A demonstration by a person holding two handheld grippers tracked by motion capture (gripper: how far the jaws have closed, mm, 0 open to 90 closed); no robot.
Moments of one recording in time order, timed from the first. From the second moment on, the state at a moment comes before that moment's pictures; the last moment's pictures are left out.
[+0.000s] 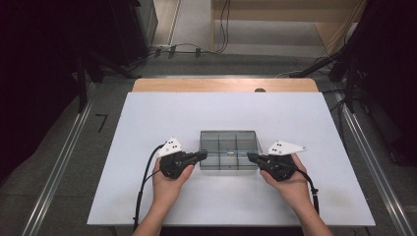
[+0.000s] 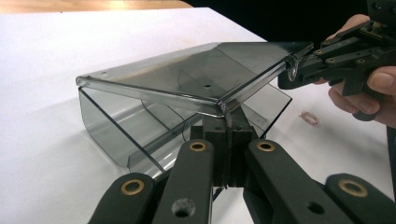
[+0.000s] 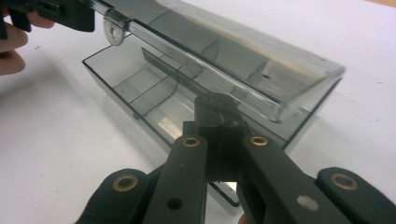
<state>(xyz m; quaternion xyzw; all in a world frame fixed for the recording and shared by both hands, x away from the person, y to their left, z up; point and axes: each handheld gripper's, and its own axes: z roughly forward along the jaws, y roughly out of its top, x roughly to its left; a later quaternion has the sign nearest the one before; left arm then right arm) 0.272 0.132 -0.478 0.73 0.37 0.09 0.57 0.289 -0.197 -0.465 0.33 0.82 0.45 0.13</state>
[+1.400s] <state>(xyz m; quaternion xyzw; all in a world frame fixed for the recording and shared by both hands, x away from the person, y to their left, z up) 0.291 0.139 -0.477 0.73 0.38 0.11 0.56 0.307 -0.204 -0.440 0.33 0.79 0.48 0.15</state>
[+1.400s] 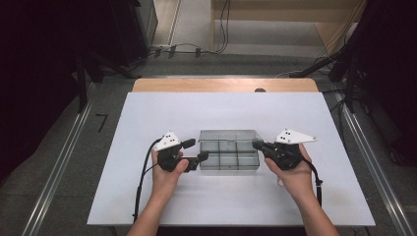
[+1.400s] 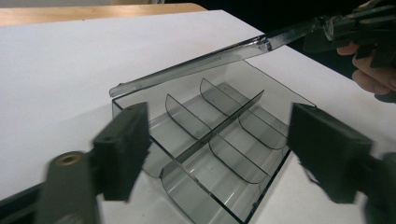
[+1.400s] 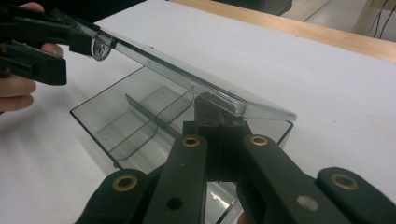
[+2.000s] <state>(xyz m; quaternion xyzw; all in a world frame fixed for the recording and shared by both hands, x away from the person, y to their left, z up) 0.326 0.128 -0.466 0.74 0.36 0.13 0.55 0.323 -0.201 -0.434 0.33 0.79 0.49 0.15</state>
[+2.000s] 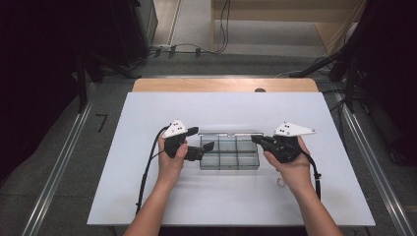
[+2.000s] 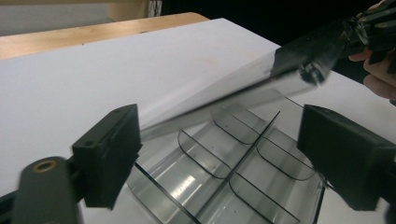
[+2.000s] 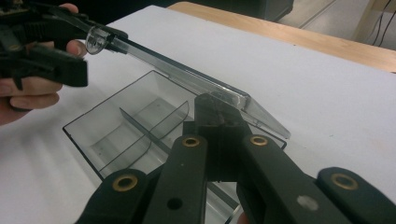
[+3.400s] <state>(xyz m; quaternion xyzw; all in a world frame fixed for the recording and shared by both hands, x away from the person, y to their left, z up) 0.343 0.127 -0.454 0.73 0.38 0.14 0.55 0.339 -0.222 -0.427 0.34 0.79 0.48 0.17</state>
